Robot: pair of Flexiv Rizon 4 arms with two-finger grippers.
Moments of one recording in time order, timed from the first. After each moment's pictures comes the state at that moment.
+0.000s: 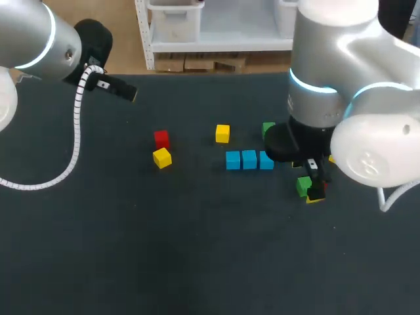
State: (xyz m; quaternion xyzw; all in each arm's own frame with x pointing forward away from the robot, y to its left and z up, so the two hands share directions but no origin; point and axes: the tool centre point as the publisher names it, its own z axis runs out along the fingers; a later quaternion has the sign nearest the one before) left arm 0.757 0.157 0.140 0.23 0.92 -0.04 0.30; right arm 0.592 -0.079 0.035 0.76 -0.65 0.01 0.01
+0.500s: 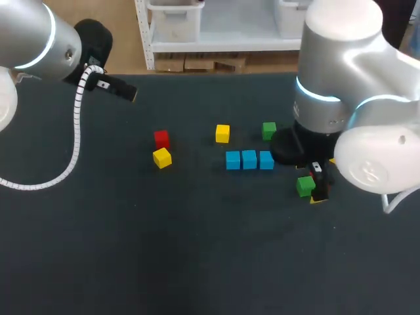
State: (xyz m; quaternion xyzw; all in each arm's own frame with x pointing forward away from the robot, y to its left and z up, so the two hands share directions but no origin) left arm 0.757 0.157 0.140 0.23 0.92 -0.04 0.30; right arm 0.606 -0.091 0.012 0.76 -0.65 0.02 0.01
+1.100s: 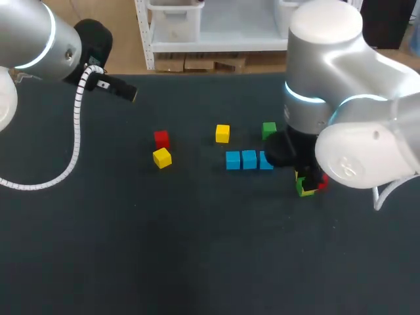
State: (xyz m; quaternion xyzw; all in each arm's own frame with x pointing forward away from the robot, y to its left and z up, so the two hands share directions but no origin) left arm 0.757 0.157 0.140 0.23 0.92 -0.04 0.30; right arm 0.611 -0.087 -0.003 0.75 -0.66 0.01 0.04
